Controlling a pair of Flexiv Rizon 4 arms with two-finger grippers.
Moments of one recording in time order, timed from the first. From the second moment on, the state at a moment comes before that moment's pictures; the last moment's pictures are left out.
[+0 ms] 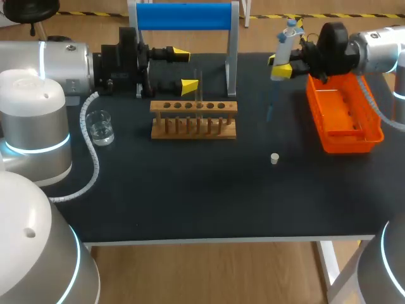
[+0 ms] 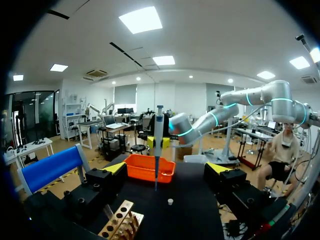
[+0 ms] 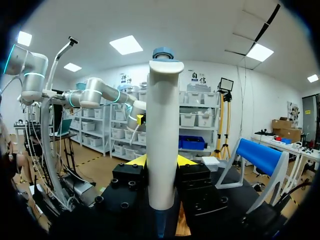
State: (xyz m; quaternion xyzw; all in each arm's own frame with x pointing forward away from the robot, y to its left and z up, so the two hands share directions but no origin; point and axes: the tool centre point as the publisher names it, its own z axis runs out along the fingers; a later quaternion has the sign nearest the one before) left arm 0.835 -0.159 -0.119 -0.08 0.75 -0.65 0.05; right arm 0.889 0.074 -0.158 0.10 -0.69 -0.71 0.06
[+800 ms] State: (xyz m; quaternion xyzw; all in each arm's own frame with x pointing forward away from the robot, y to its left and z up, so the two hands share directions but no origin) left arm 0.835 -0.159 -0.119 -0.08 0.75 -0.65 0.05; right arm 0.890 0.074 -0.155 0.10 -0.69 -0.72 0.07
